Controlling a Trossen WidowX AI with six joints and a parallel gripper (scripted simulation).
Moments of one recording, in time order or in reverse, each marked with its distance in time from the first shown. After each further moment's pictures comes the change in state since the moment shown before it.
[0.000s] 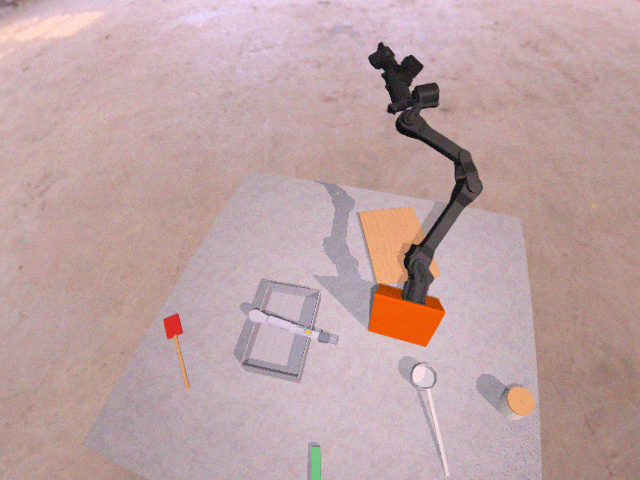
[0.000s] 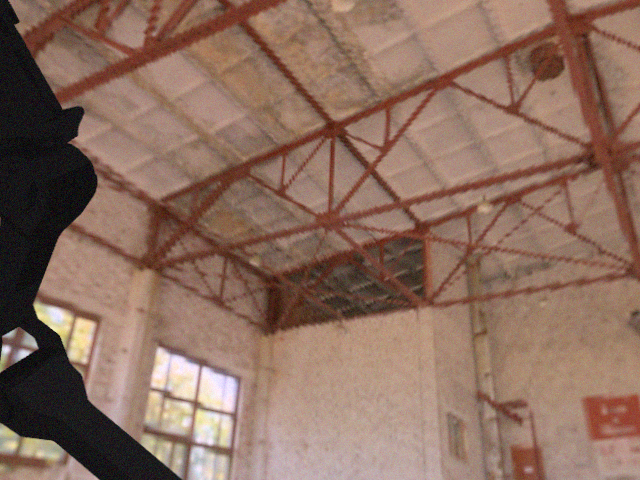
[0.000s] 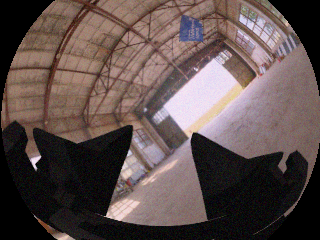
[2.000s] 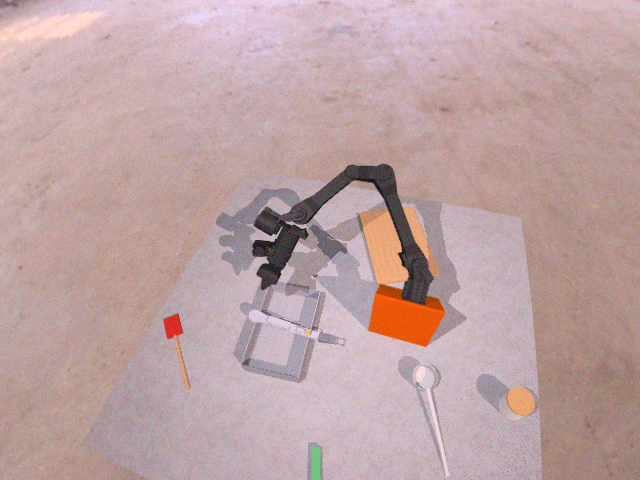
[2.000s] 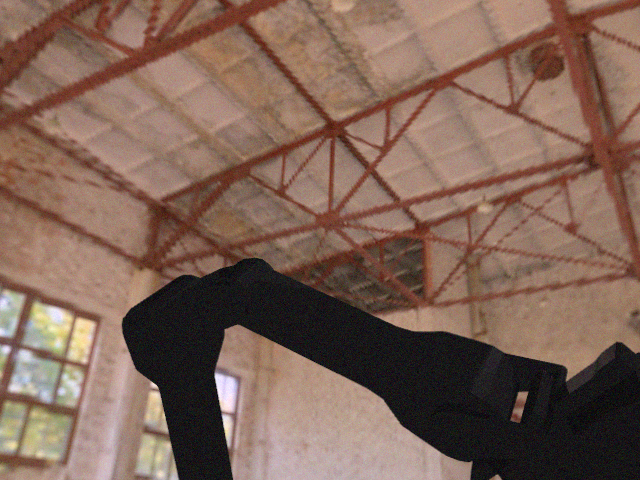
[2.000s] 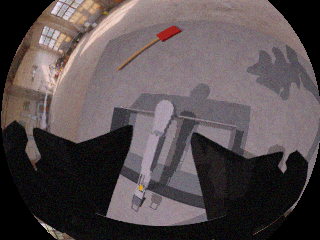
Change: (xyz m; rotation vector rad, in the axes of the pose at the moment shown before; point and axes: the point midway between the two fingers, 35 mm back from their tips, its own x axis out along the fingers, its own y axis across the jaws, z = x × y) arm -0.530 0.114 -0.496 -0.381 2.170 0.636
